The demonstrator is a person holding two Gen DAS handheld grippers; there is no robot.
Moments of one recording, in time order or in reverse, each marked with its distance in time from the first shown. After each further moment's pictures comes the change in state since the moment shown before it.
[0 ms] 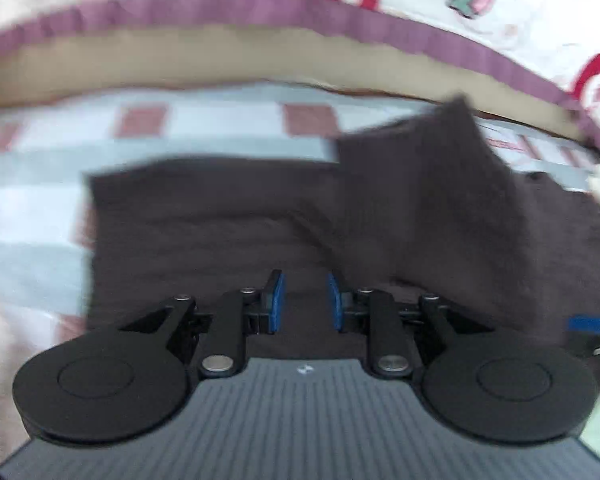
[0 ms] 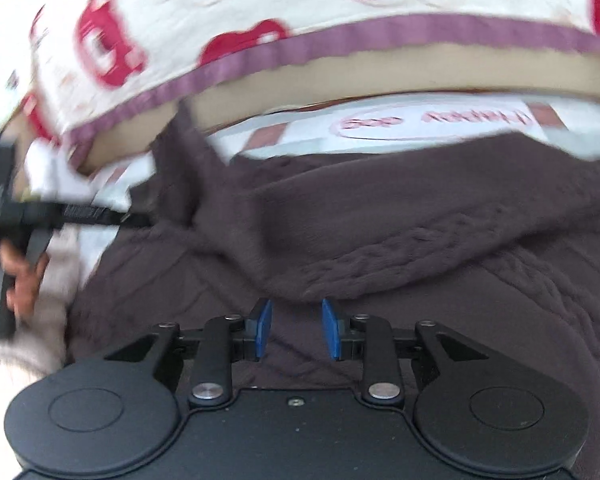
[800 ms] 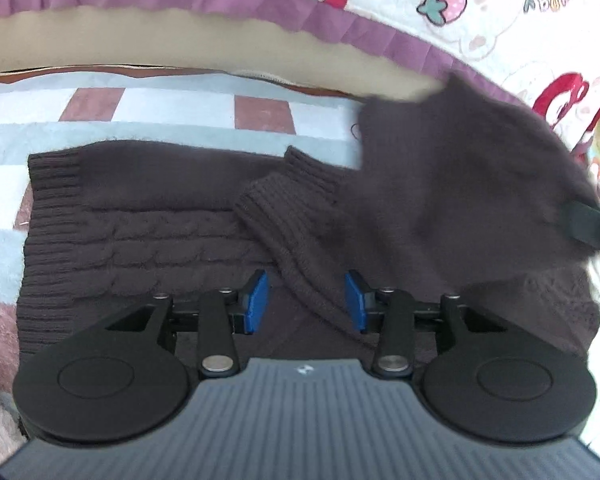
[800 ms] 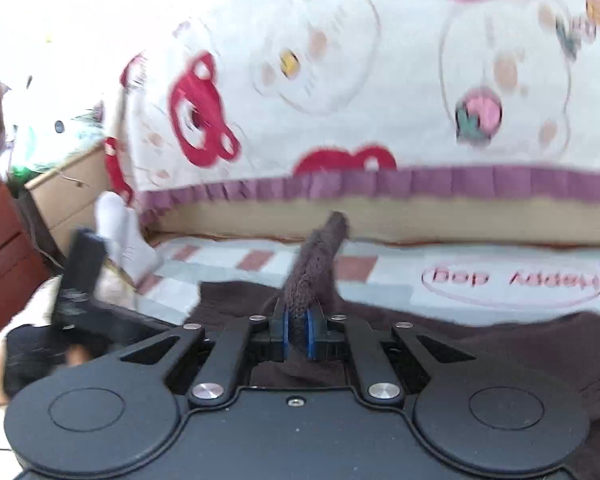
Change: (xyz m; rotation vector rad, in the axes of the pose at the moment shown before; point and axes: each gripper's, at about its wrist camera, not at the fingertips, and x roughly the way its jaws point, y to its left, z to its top) left arm 0.010 -0.005 0.002 -0.096 0.020 -0.247; right arm -0.031 0.064 0.052 -0.289 -0.279 0.179
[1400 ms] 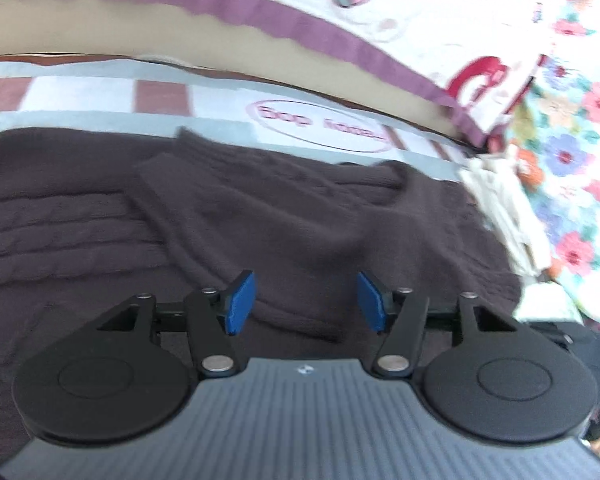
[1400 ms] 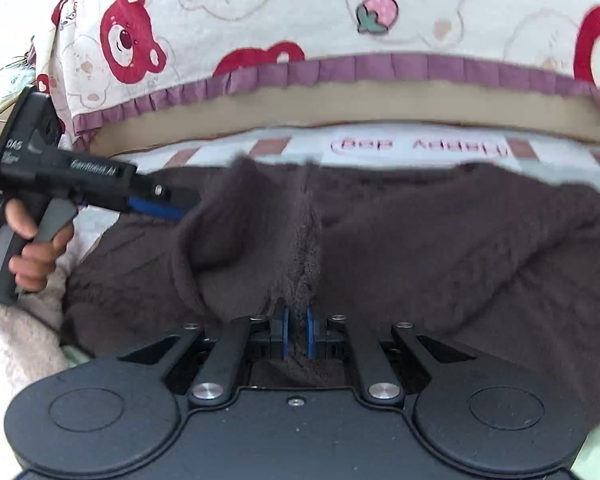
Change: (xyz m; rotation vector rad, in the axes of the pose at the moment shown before) left arm -0.001 -0.027 -0.012 0.041 0.052 -0.338; right arm -0.034 -0.003 -0.079 0.093 0.222 -0.247
